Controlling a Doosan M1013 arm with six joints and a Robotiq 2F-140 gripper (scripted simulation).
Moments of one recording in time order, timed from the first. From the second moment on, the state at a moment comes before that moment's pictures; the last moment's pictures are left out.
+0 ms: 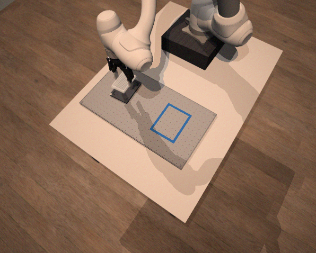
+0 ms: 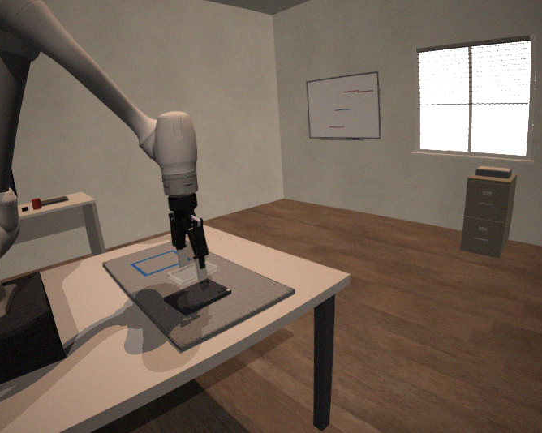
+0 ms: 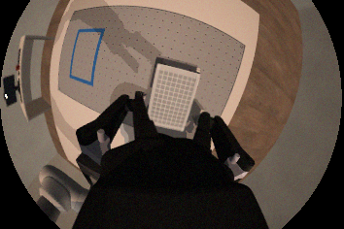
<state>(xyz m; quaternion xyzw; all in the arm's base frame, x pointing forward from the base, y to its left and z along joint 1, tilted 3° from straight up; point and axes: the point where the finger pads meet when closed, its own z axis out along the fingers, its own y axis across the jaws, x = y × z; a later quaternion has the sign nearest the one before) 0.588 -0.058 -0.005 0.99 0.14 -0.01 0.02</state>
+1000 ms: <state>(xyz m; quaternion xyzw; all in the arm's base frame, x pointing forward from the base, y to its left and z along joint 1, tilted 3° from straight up) 0.588 -0.059 -0.018 0.99 0.14 -0.01 0.02</state>
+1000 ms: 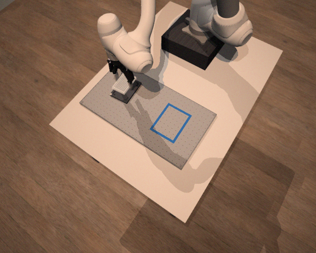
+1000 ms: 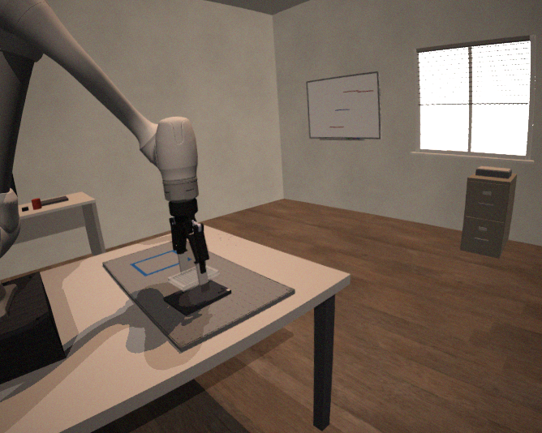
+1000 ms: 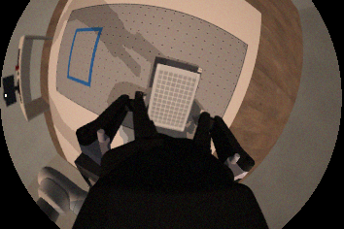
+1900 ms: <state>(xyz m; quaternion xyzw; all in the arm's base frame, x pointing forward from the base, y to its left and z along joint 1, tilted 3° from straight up) 0.588 -0.061 -0.055 0.99 0.14 -0.01 0.02</state>
